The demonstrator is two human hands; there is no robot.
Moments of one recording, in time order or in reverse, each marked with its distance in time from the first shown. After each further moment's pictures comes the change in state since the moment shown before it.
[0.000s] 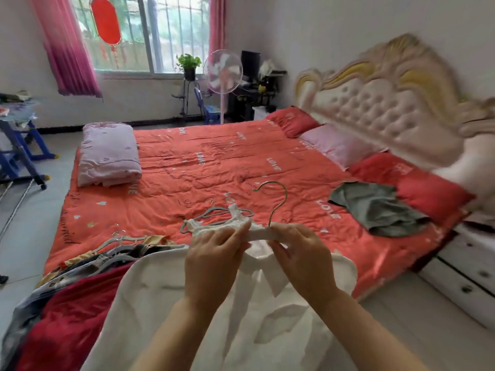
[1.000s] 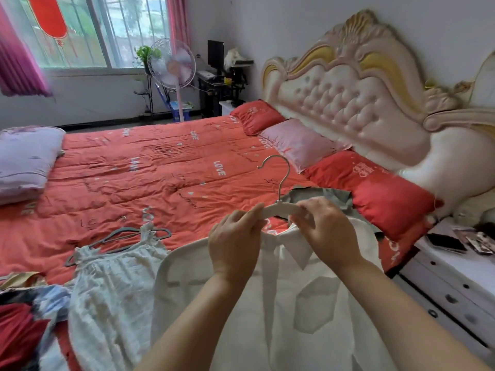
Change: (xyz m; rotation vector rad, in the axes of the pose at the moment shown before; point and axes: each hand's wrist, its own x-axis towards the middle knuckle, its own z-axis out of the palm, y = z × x) left_hand 0.191 0.288 0.375 -0.223 0.027 -0.203; right_hand 0.112 0.474 -0.164 -0.124 -0.176 0.120
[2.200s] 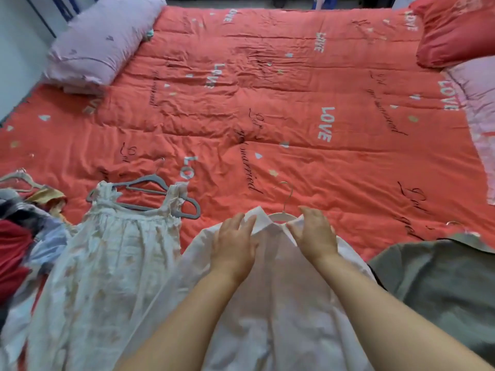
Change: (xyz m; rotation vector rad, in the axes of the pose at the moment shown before) left_hand 0.108 -0.342 0.286 0.529 -0.569 -0.844; right_hand 0.246 0.192 0.502 0.119 -0.870 0.110
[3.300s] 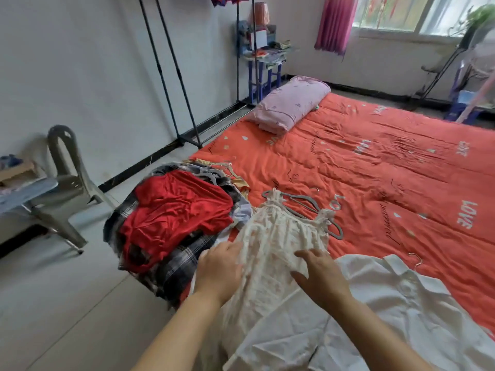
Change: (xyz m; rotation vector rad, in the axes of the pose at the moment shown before) left_hand -0.370 -0.290 -0.214 0.012 0.281 -0.374; right_hand -0.329 -0.331 0.062 -0.205 -0.225 -0.713
